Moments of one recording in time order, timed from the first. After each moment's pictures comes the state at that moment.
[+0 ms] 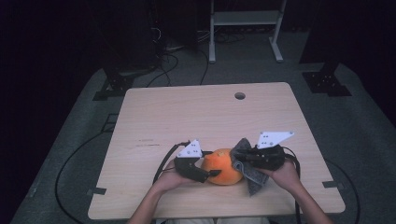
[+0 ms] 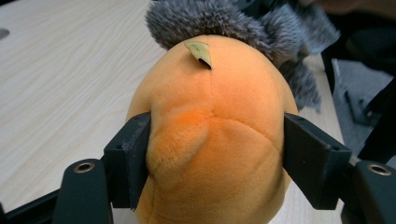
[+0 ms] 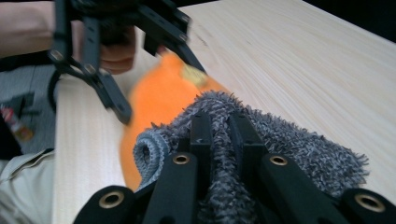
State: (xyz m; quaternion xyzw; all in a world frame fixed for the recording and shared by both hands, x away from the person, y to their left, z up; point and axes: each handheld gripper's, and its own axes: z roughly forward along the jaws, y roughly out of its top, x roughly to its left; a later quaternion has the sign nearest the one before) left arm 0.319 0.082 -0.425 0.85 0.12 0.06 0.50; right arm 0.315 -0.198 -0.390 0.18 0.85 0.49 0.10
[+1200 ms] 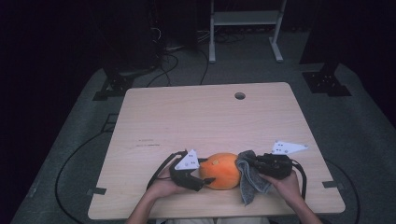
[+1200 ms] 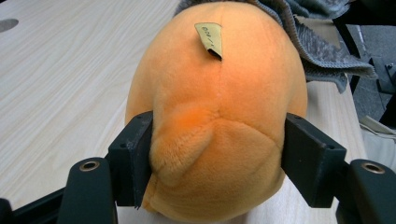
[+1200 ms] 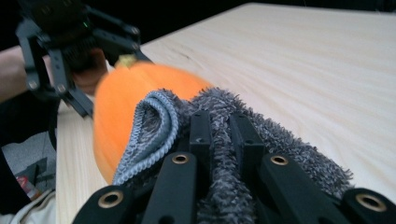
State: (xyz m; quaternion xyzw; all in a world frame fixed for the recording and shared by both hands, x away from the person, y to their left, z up) left arm 0.302 0.097 -0.437 0.87 0.11 0.09 0.47; right arm 0.305 -0.235 -0.444 0.29 0.77 0.56 0.06
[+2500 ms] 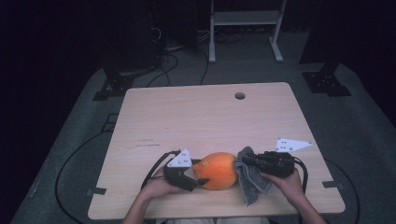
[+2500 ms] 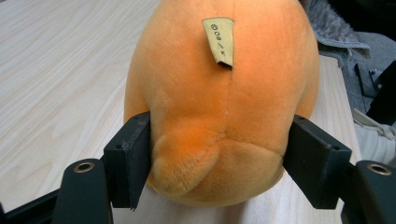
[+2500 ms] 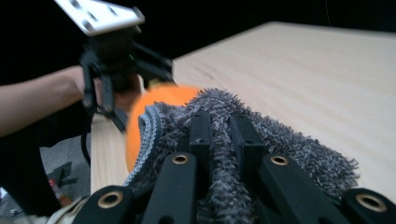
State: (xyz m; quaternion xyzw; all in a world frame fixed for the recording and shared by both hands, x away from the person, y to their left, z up) left arm 0.309 0.115 -0.444 0.87 0.13 0.06 0.47; right arm 0.303 -0.234 -0.422 0.25 0.76 0.60 0.04
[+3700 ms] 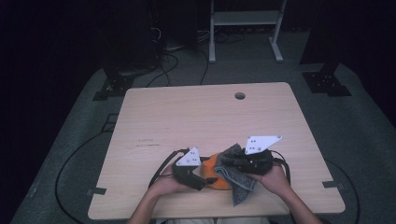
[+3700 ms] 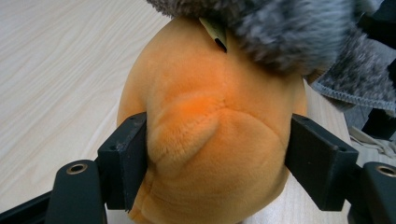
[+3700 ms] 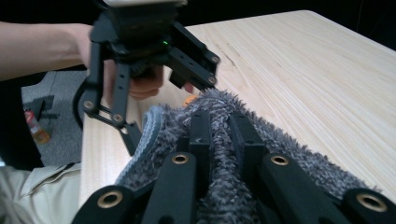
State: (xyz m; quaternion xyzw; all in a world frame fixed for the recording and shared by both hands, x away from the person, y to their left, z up) left arm 0.311 0.092 -0.440 0.87 0.11 0.06 0.48; right arm 0.304 -0.167 -0.390 0.15 0.84 0.51 0.08
